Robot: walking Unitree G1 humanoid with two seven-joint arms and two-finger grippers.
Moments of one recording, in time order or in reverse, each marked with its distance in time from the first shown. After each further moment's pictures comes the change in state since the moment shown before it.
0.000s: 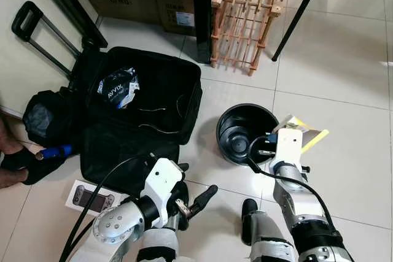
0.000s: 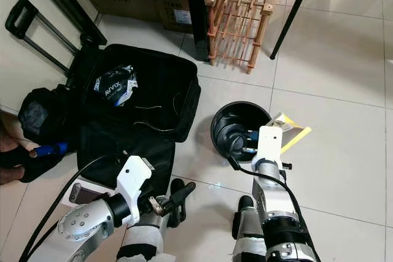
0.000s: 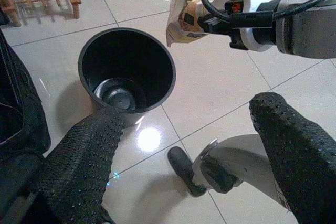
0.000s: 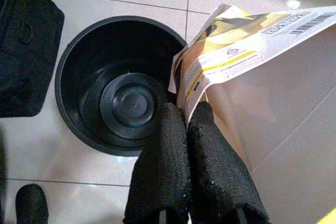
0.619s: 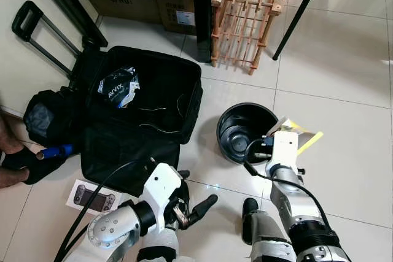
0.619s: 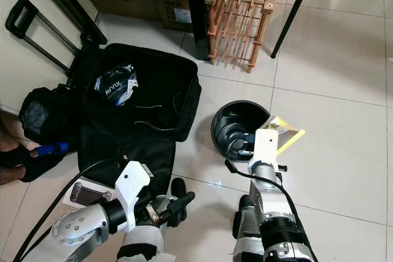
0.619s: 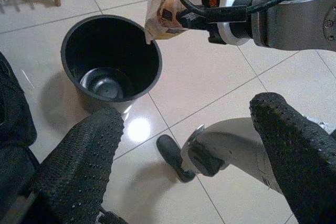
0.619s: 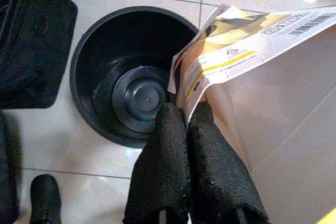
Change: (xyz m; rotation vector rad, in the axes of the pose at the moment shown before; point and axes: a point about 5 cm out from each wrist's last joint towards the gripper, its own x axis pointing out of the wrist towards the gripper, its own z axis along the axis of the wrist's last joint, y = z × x) left arm -0.008 -0.005 -0.004 -0.007 0.046 -0.062; right arm 0.000 0.009 -0.009 0.003 0.019 0.057
